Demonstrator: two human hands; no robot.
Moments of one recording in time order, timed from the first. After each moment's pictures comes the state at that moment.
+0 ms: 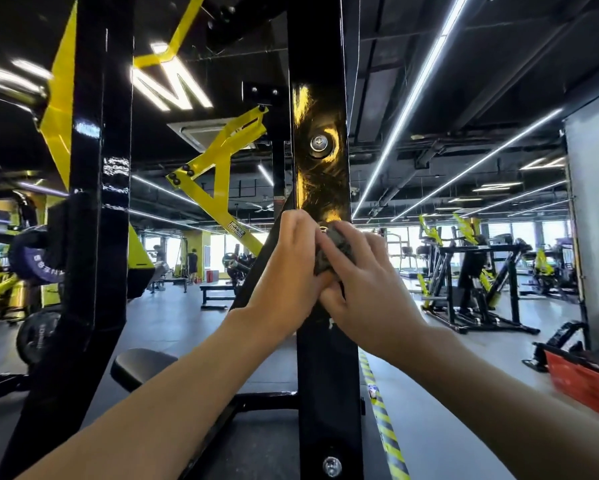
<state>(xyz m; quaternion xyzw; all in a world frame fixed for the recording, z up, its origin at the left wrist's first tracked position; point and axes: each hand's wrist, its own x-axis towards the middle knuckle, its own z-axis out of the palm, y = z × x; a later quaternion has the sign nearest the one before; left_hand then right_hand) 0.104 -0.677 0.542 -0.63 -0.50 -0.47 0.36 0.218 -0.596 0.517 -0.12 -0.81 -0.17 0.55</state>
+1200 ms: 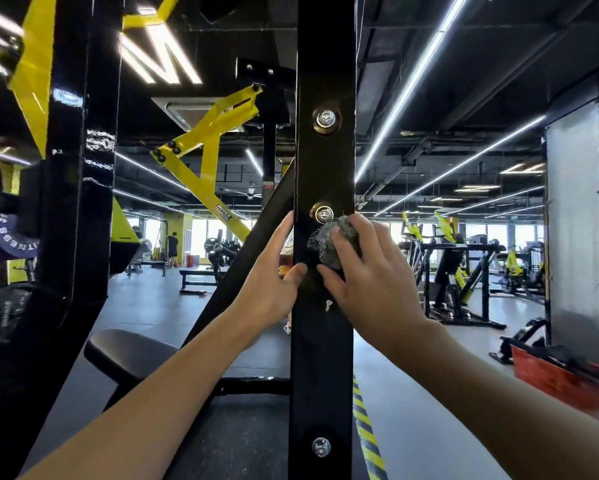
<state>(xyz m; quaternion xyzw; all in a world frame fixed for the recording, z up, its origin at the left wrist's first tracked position) 0.073 -0.675 0.506 -0.61 -0.51 -0.60 0.03 0.211 -0.581 0.505 -0.13 -0.72 -0.33 0.60</state>
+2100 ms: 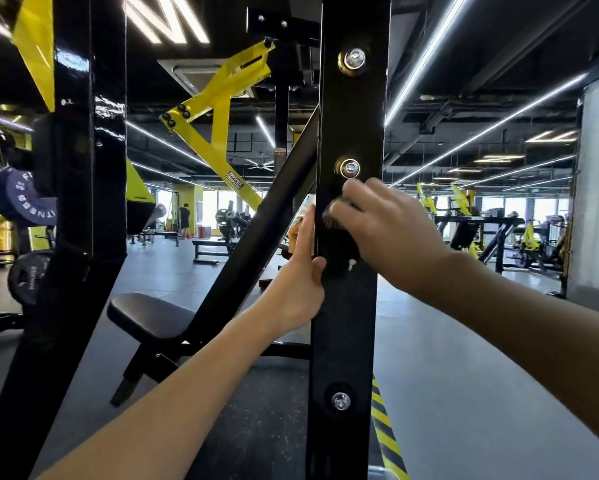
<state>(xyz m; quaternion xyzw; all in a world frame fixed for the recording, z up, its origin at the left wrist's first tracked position) 0.069 -0.668 0.465 -0.64 -0.57 -0.51 0.00 0.211 -0.588 0.525 -0.02 -0.77 -0.41 0.49</state>
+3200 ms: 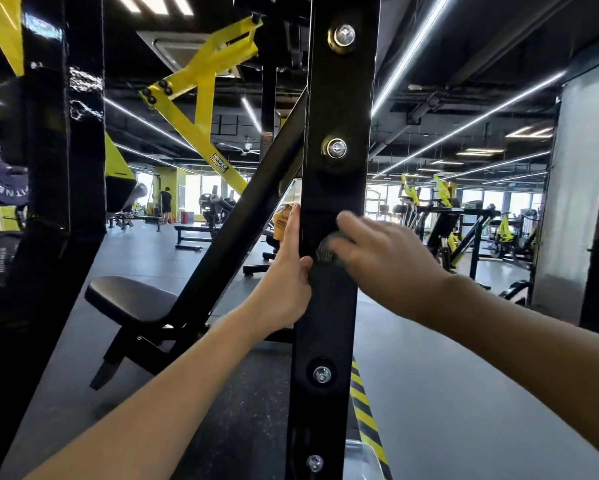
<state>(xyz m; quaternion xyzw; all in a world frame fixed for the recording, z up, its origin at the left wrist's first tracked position) 0.088 -0.682 0.444 -0.63 -0.56 -0.53 -0.03 0.231 -0.582 0.477 -0.04 -0.82 -0.41 0.40</state>
